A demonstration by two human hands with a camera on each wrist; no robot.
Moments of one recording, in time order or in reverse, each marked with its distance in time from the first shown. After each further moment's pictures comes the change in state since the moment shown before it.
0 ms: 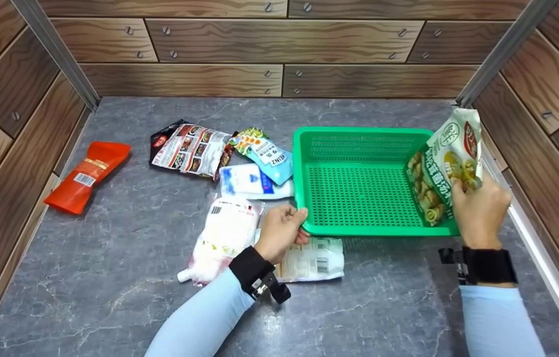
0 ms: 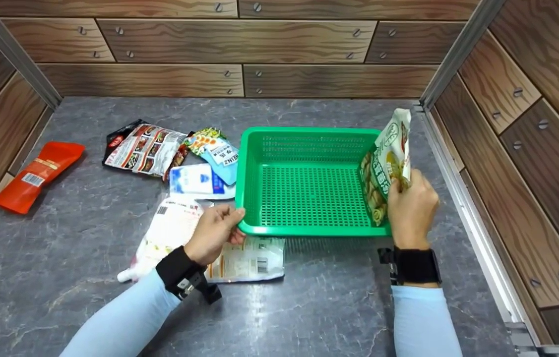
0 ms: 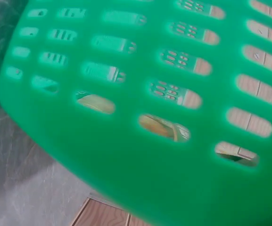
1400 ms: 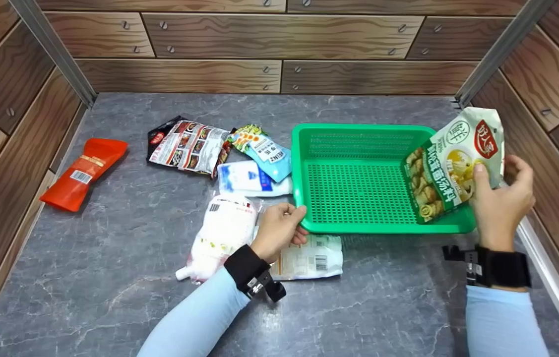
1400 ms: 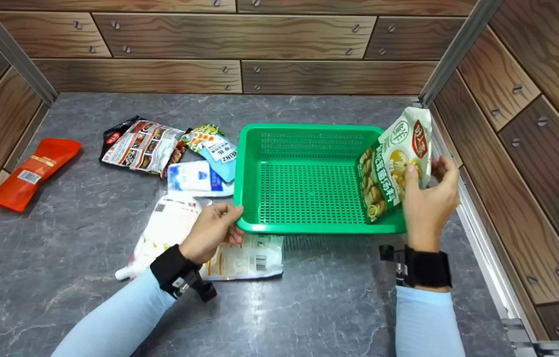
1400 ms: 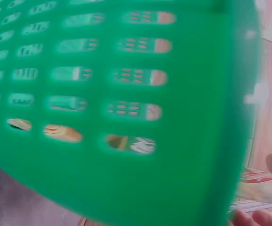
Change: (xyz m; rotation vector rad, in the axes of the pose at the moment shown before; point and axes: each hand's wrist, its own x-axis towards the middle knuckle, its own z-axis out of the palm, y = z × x) left_hand -0.003 0.002 -0.003 0.032 -0.047 -0.041; right_hand 0.015 -0.001 -0.025 0.333 0.009 0.511
